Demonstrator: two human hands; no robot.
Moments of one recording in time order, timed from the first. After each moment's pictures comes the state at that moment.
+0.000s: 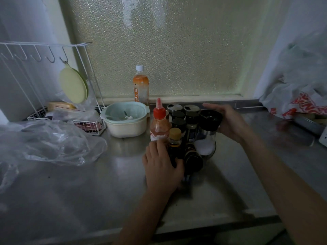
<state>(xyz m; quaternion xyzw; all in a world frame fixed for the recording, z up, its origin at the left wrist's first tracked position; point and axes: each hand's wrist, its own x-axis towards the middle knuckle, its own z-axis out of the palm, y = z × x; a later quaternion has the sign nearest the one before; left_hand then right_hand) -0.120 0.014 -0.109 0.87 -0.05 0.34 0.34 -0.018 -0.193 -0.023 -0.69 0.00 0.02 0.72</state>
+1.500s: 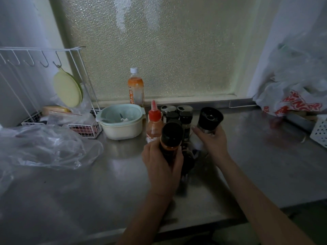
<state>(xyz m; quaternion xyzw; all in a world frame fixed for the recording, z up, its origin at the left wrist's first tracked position) -0.132 0.000 -0.096 0.74 -0.07 0.41 0.53 -0.055 -0.151 -0.083 -0.73 0.03 -0.29 0.62</state>
